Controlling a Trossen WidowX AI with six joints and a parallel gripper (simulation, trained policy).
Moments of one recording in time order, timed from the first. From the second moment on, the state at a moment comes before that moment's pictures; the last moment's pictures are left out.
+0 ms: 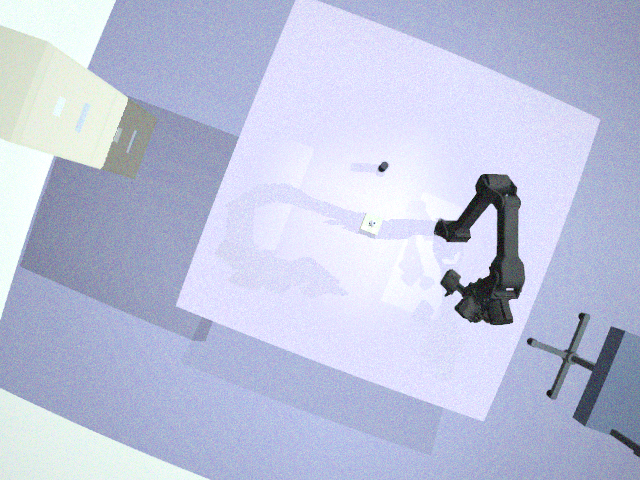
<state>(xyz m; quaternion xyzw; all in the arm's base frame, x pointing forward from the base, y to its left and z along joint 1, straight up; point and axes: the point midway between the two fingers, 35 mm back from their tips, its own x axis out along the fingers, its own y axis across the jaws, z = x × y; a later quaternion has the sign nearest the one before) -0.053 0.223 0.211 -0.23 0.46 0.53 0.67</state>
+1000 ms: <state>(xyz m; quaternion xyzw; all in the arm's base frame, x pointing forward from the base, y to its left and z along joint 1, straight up) 0.010 0.243 0.241 -0.14 0.53 0.43 0.72</state>
